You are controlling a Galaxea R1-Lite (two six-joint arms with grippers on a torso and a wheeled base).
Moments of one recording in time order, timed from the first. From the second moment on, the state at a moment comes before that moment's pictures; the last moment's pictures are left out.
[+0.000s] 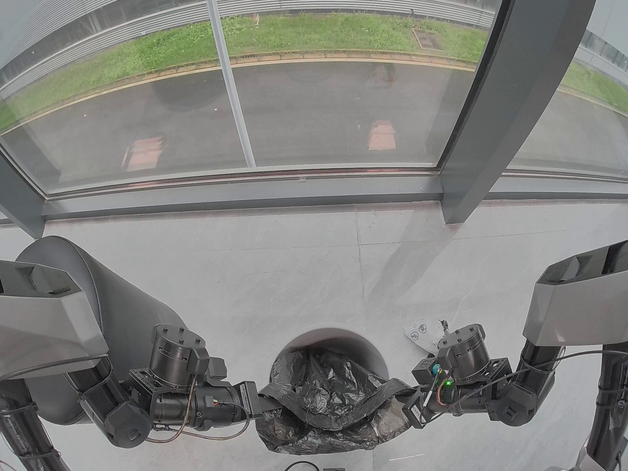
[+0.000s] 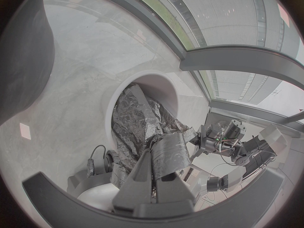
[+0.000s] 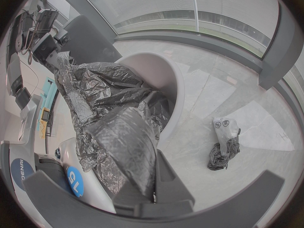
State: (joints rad) left arm -0.53 2.03 -0.33 -0.97 -0.42 -0.79; right arm 0.58 2.22 -0.43 -0.95 0.10 -0.14
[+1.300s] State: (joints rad) left arm -0.52 2.21 -0.35 -1.17 -0.32 -0.75; right arm 0.53 2.30 -0.51 -1.00 0.09 -0.18
